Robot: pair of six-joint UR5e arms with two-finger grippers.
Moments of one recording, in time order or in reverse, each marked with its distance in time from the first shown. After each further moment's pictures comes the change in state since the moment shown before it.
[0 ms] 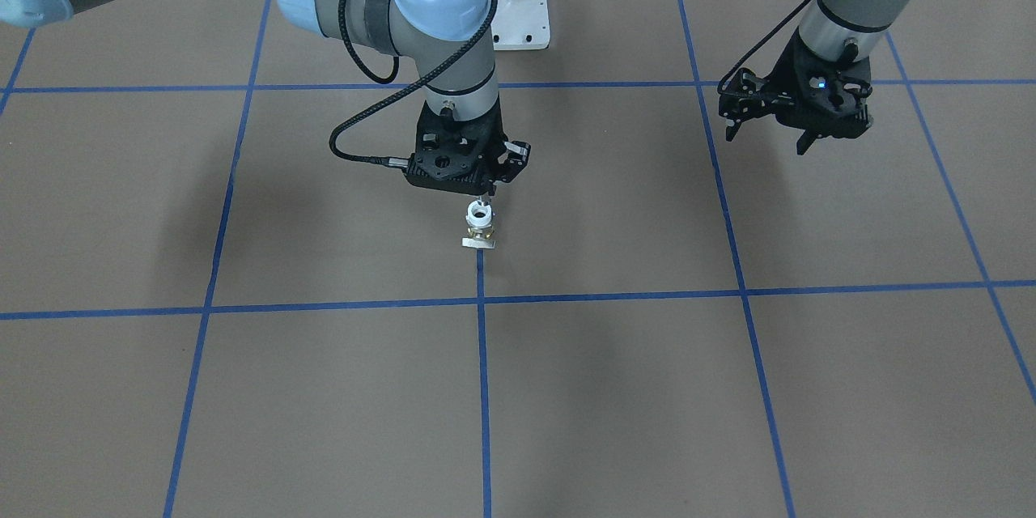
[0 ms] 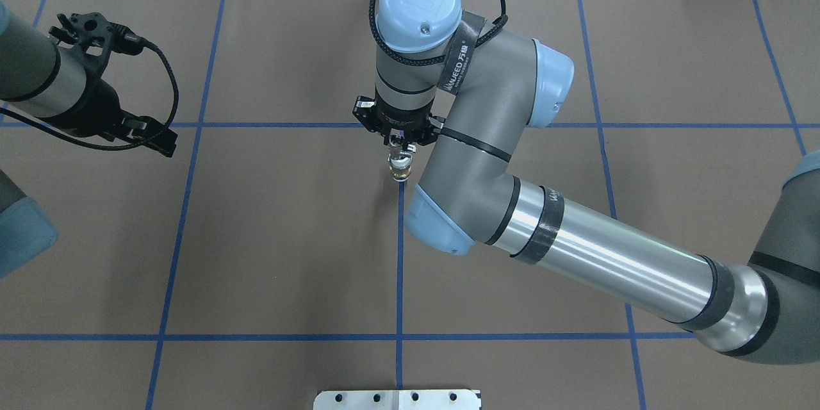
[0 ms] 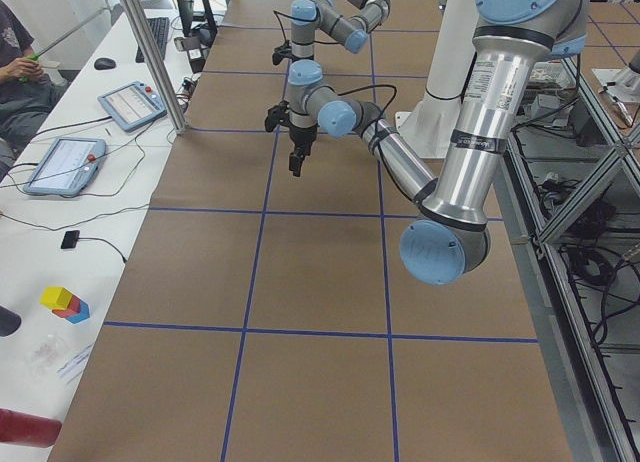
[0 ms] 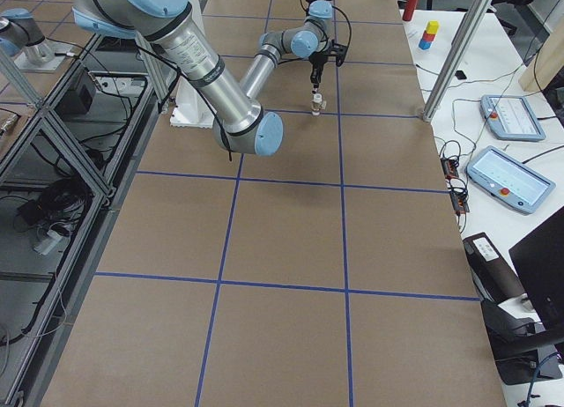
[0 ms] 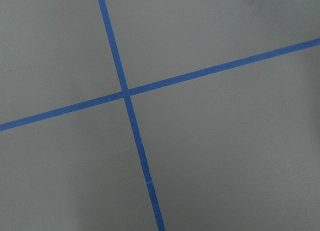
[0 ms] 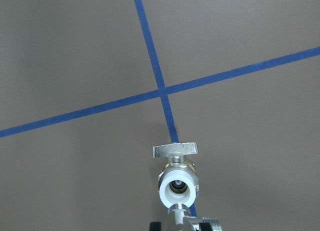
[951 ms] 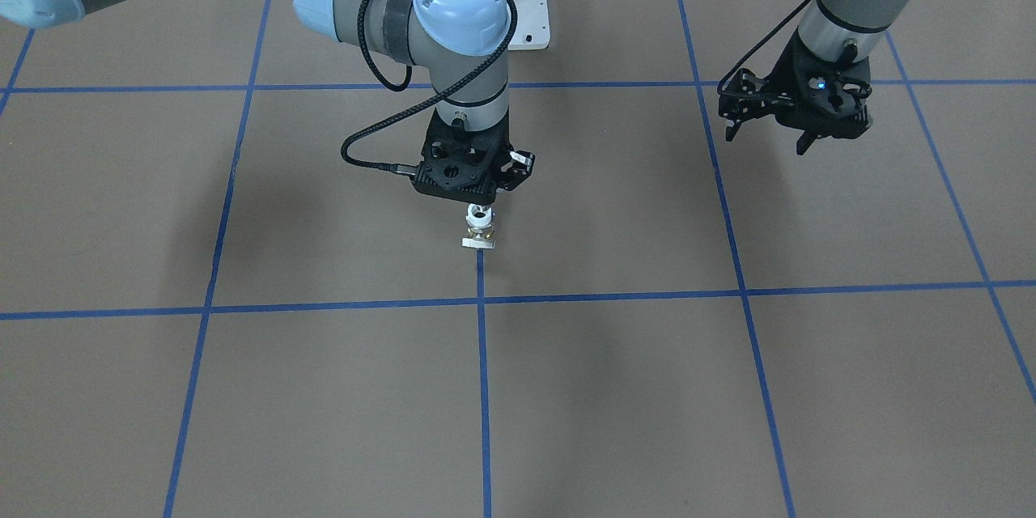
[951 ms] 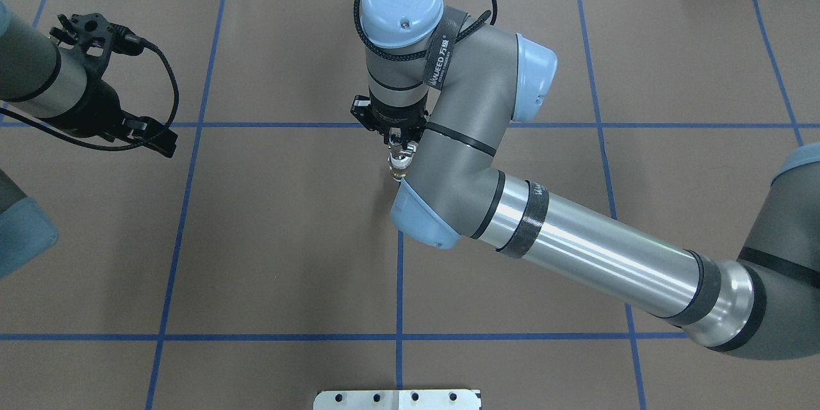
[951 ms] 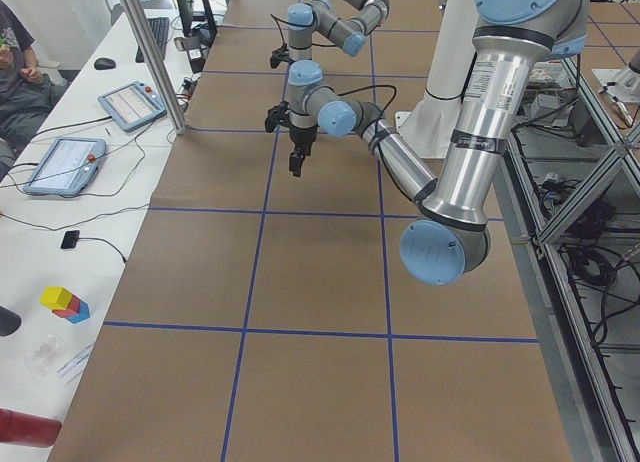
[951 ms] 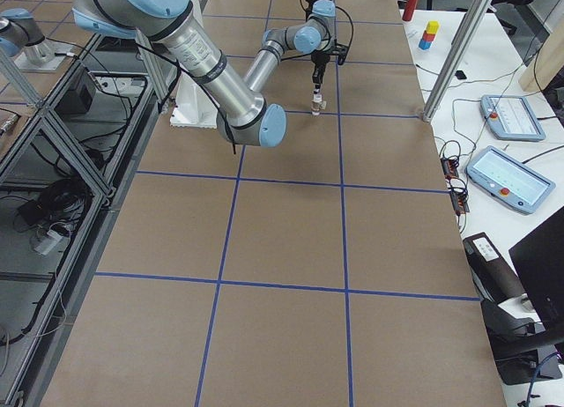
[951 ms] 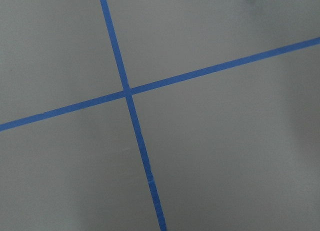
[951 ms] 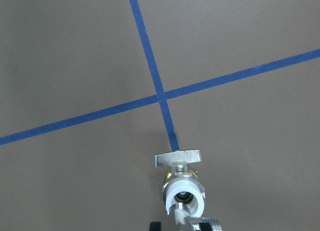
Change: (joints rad) left arm 0.001 0.000 0.002 0.000 0.000 -0.001; right arm -0.001 0.021 -0.027 -0.045 -0.006 -0.001
